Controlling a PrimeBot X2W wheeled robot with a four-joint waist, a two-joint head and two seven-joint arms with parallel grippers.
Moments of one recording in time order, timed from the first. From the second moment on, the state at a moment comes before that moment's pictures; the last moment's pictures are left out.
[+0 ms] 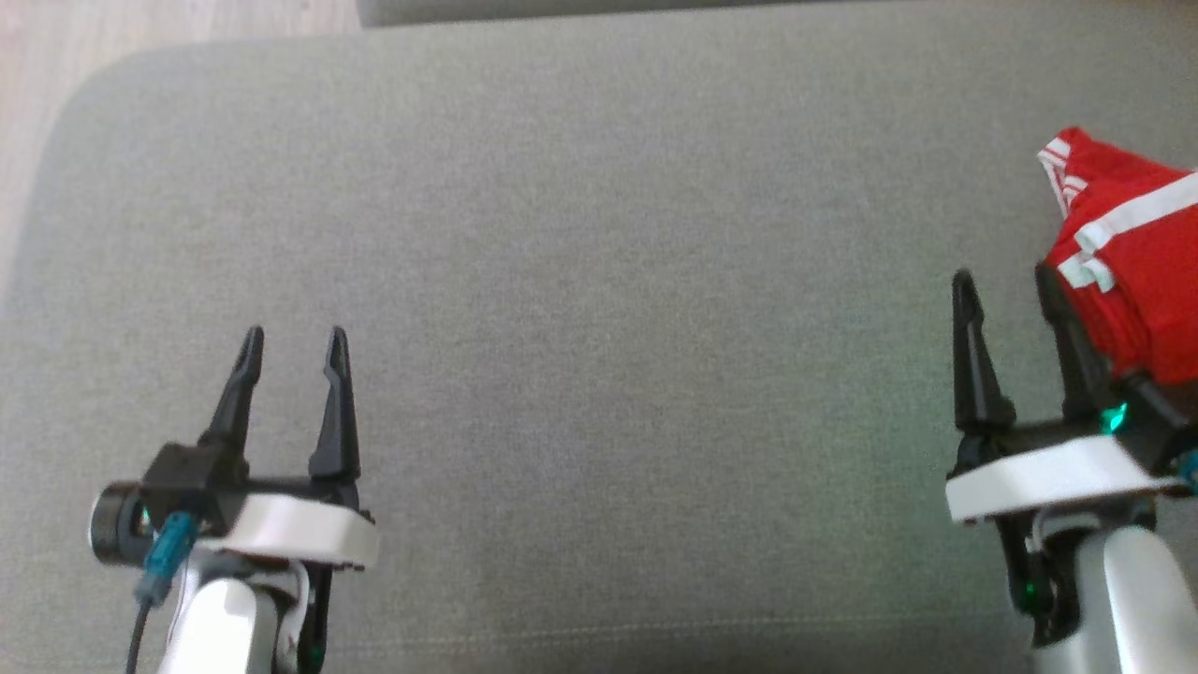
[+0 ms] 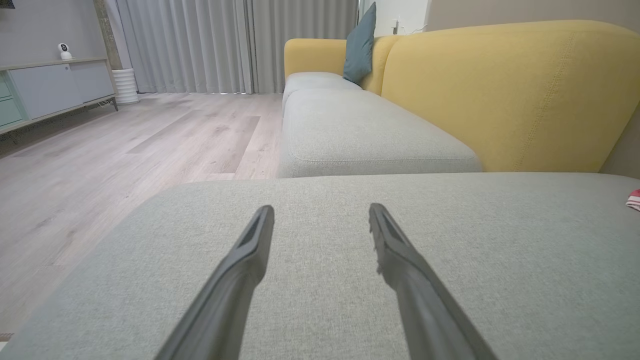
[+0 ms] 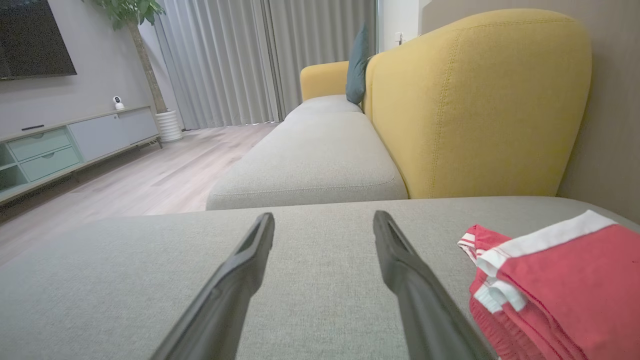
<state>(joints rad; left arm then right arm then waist) -0.07 0.12 -0.14 0.09 -0.15 0.06 -0.26 -0.10 -0.06 -0.02 -0.01 0.16 0.13 -0.05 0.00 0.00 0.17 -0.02</state>
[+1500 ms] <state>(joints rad) 0.04 0.14 -0.18 0.10 -0.15 0.07 -0.26 0.03 -0.05 0.00 -0.05 0.17 0.13 -0.01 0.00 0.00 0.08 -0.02</state>
